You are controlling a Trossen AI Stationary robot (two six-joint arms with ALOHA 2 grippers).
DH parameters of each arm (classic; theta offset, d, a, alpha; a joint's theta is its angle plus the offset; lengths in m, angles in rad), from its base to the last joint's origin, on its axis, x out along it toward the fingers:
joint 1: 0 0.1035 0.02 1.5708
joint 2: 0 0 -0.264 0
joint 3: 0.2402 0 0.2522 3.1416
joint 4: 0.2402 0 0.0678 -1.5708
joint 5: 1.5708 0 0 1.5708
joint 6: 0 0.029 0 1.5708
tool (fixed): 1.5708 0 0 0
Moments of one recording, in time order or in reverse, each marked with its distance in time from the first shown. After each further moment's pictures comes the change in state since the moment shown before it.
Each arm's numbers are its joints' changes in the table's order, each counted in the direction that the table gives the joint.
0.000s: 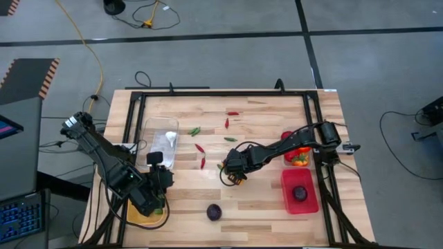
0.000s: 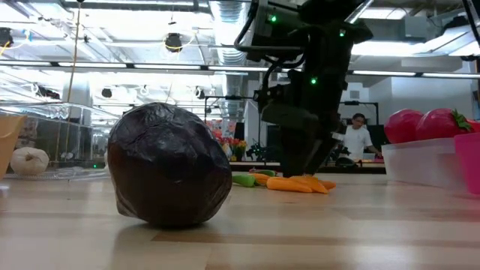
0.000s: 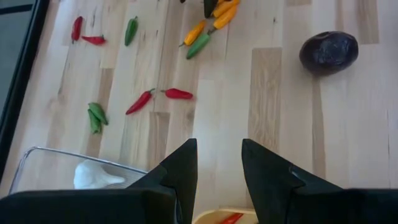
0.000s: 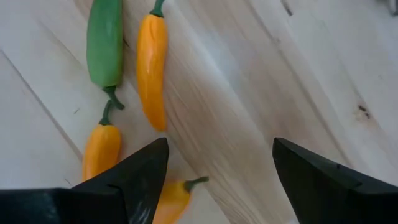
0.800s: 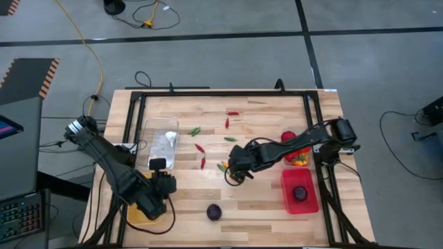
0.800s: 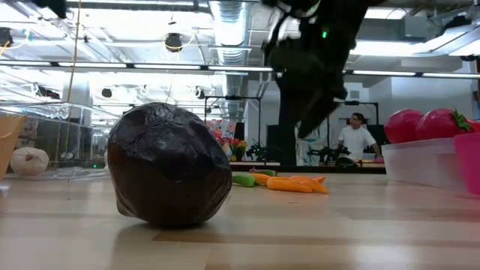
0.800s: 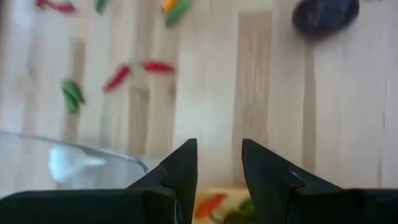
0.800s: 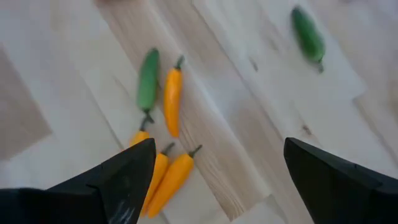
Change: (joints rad) left arm 0.002 -0.076 0.000 0.011 0.105 -0.019; right arm 0.034 0.168 -0.001 0.036 0.093 -0.028
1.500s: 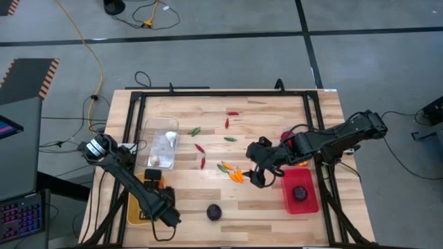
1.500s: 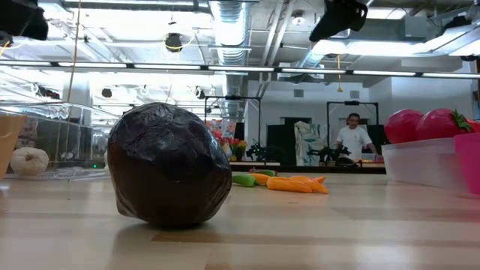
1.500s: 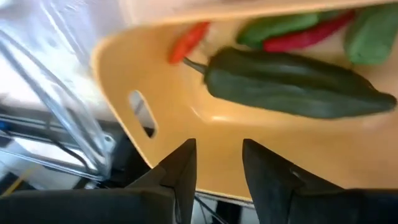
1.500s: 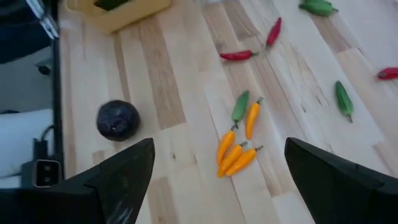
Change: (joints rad) left arm 0.006 -0.345 0.000 0.321 0.502 0.056; right arm 0.097 0.384 -0.001 0.002 -0.111 -0.137
